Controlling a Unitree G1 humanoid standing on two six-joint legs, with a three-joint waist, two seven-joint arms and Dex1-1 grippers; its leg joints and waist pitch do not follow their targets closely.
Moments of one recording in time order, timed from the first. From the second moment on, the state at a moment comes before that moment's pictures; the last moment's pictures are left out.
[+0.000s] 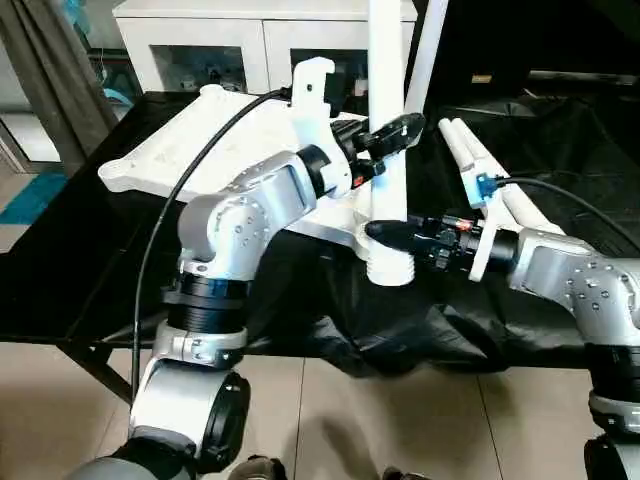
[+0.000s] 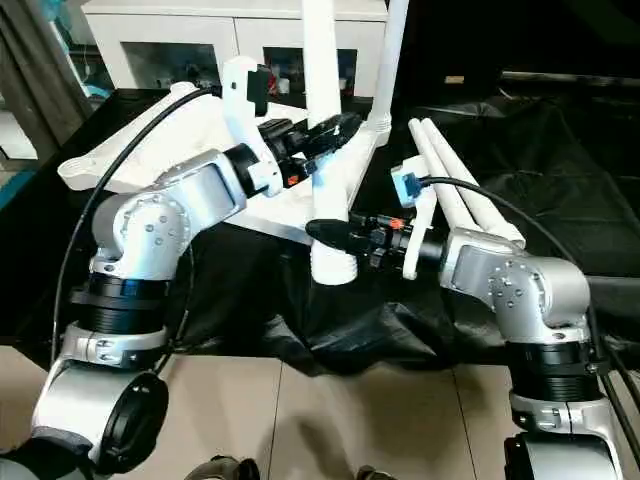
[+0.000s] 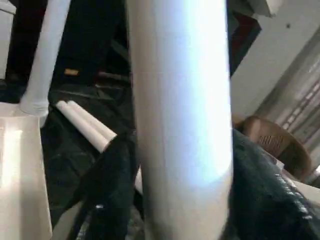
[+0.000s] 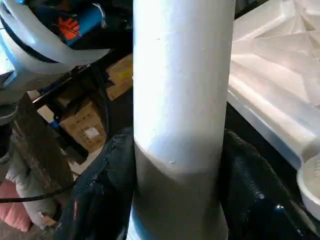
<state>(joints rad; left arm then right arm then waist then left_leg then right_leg) -0.88 -0.02 0.08 0.16 -0.60 0.78 -0.31 -0.56 -0.44 -0.06 0.01 0.72 0.98 0.79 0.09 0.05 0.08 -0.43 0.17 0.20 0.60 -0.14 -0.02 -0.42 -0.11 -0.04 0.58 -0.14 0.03</state>
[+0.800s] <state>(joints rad) -0.87 0.04 -0.02 0.13 -0.56 0.78 -0.42 -0.60 -0.48 0.01 0.05 0.69 0.95 0.88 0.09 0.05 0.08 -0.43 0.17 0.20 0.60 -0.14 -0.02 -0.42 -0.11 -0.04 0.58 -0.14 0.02</state>
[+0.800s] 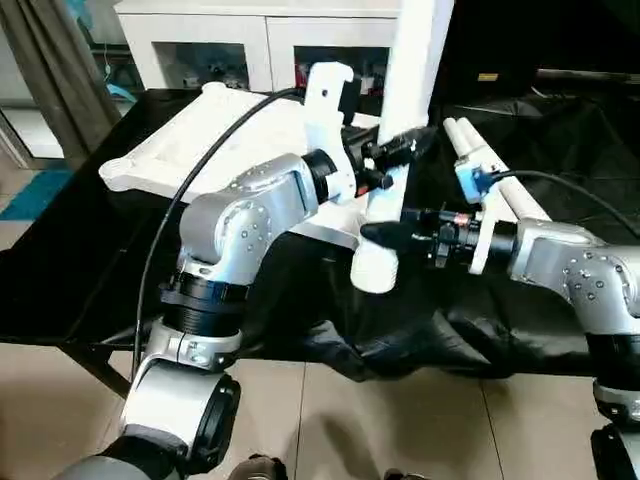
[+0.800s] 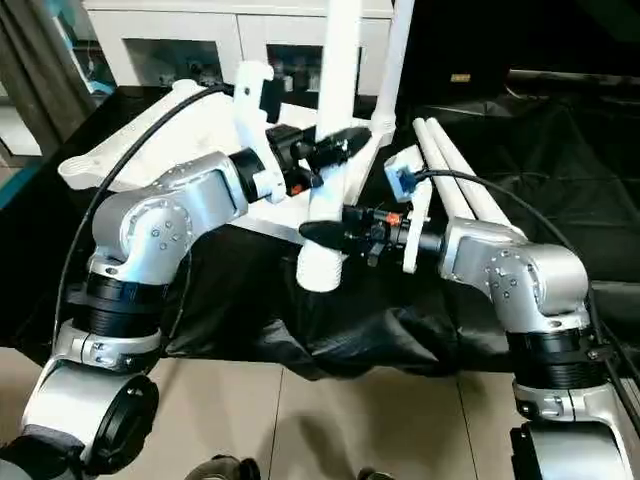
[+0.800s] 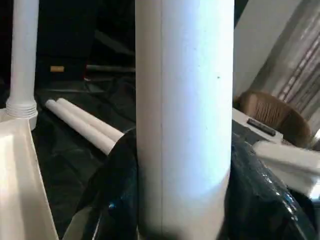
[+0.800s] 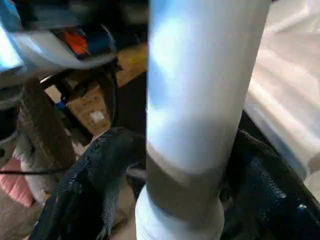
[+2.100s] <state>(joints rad) -0.87 0.05 -0.04 0.10 -0.57 0.84 -0.48 -0.62 -0.48 0.08 0.09 0.63 0.92 0.95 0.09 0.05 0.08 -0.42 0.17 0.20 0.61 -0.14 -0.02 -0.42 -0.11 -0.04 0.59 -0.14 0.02</state>
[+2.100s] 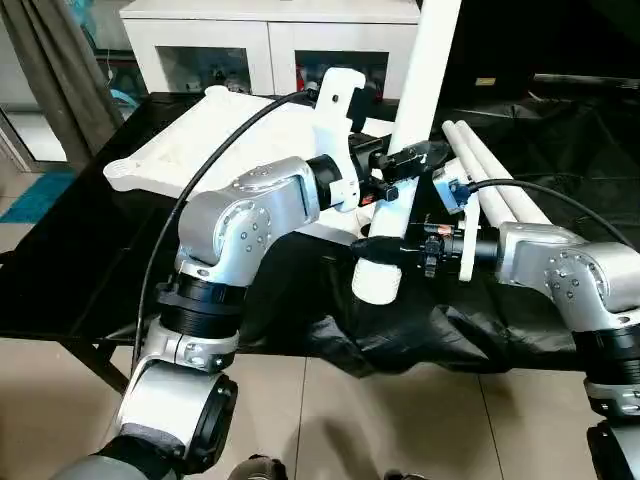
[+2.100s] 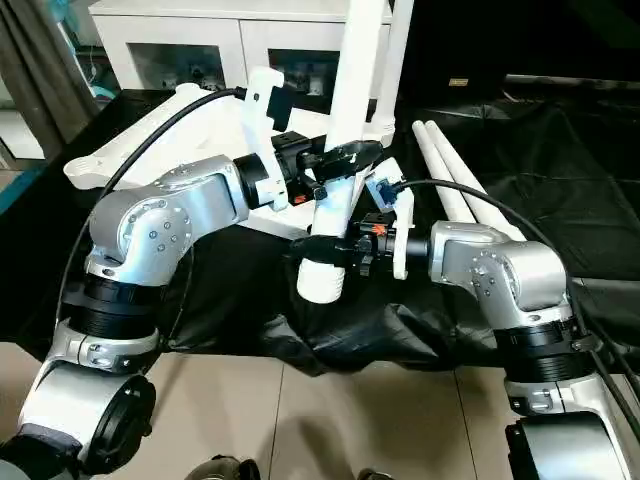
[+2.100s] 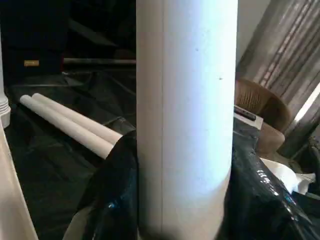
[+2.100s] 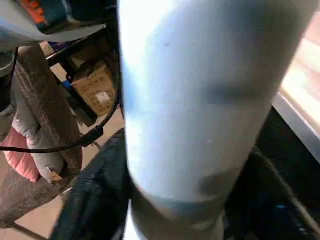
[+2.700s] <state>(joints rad) -0.87 0.03 0.03 0.10 -0.59 0.76 -0.47 -0.62 -0.45 0.04 0.09 0.63 0.89 0.92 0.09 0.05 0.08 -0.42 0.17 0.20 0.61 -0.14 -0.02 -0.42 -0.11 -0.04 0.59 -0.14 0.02</state>
